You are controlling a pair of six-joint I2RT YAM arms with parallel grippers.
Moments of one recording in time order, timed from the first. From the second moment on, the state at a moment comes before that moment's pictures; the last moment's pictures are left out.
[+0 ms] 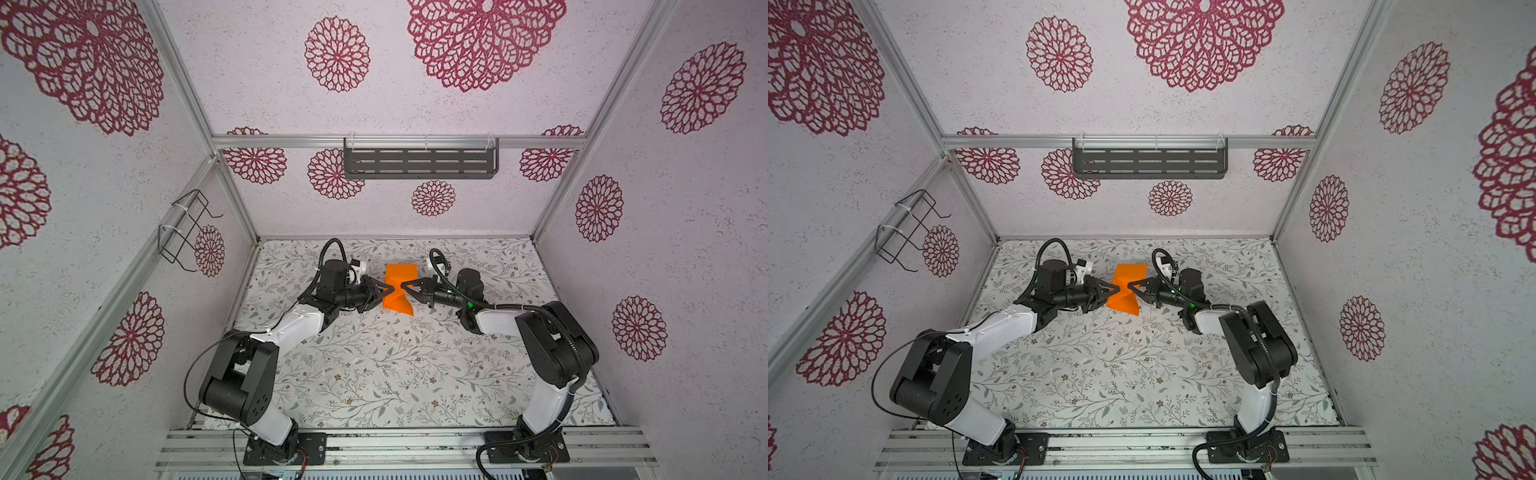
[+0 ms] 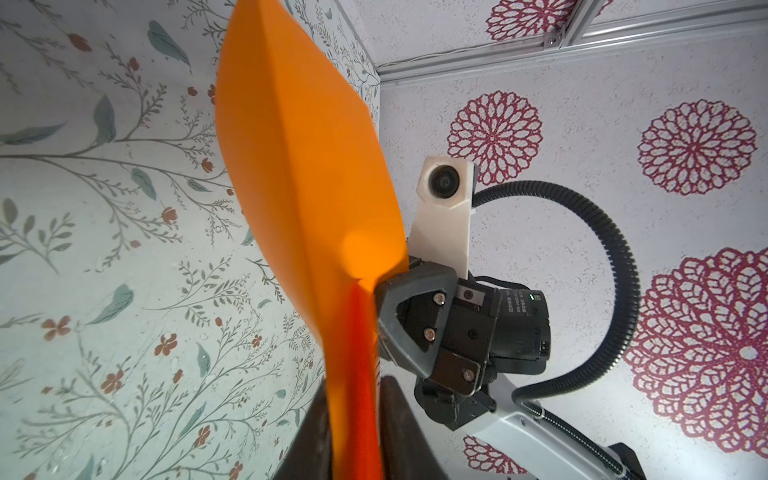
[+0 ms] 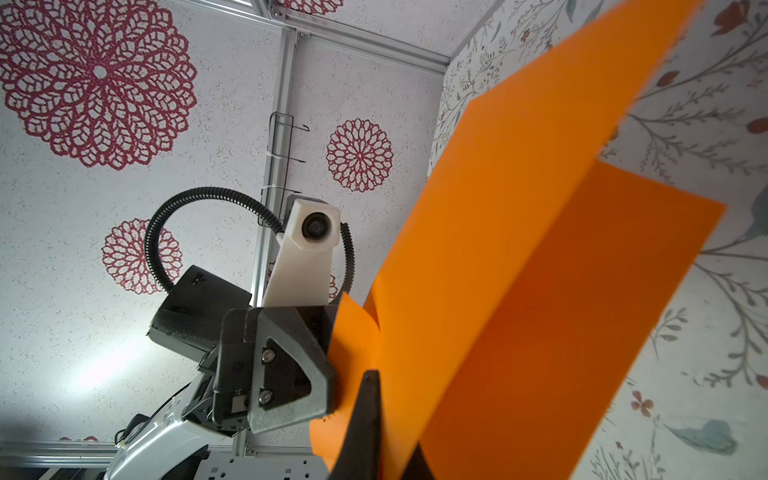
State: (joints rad) left arm -0.38 1.60 0.95 0.19 0.72 -1.13; right arm 0.44 1.83 0.89 0.87 -0.82 1.29
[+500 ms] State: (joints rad) left arm -0.37 1.62 1.22 -0.42 0.43 -0.79; right arm 0.36 1.61 0.86 0.34 -0.58 0.89
